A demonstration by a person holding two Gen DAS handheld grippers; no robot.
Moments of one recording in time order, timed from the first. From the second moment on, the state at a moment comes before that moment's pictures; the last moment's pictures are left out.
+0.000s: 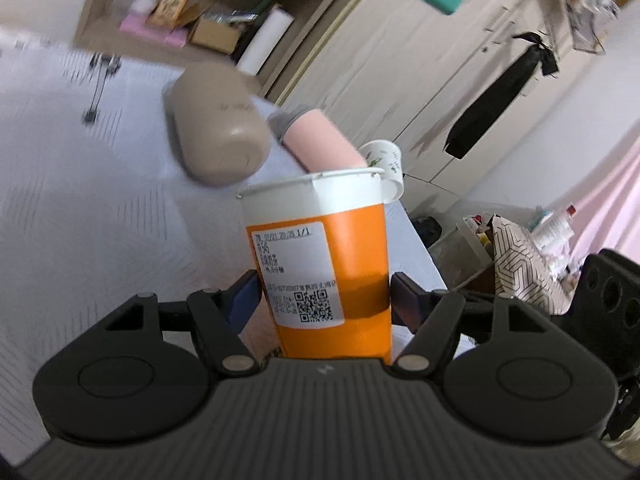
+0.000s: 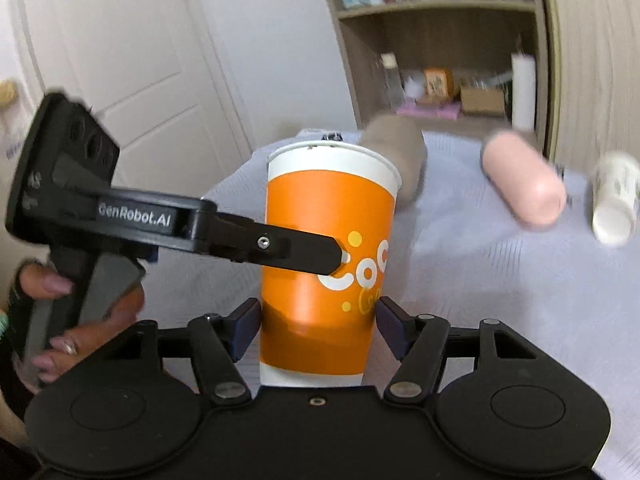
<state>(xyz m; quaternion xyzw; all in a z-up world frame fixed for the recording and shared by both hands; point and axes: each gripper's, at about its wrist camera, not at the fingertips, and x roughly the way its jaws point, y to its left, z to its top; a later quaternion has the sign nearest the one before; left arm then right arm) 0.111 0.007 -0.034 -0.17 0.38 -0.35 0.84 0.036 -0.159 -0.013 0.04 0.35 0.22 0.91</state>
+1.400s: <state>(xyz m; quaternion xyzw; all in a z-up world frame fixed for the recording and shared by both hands) 0.137 -0.035 -0.025 -0.03 0.23 -0.34 0.91 0.088 -0.147 -0.041 -0.07 0.22 0.15 0.96</state>
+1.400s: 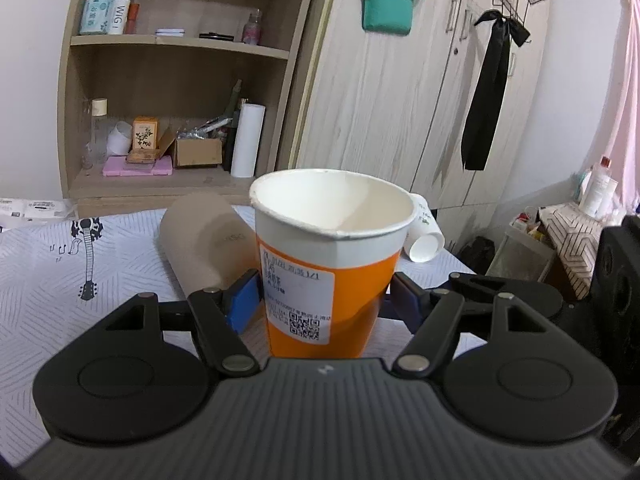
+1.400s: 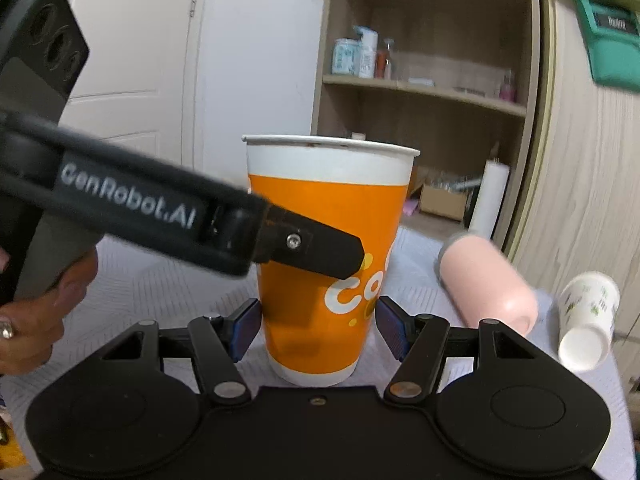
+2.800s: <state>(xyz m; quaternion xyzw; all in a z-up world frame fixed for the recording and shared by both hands) 0.036 0.011 0.002 -0.04 0.27 -0.19 0.94 -0.013 -0.139 -0.003 -0.03 0.20 0.03 0.98</state>
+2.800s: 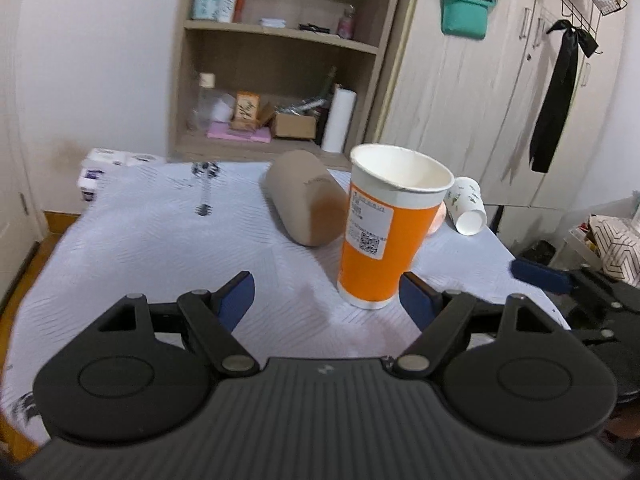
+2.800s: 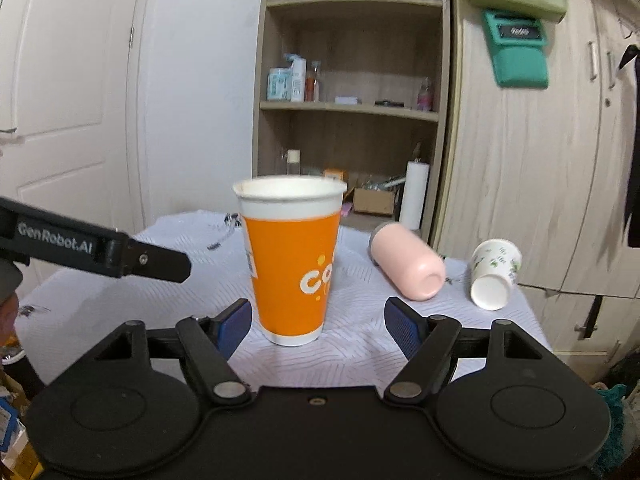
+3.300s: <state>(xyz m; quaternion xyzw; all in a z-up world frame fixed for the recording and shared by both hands) -0.020 0.021 0.007 -0.01 0.26 -0.14 0.96 -0.058 -0.141 0.012 0.00 0.21 -0.06 0.97</state>
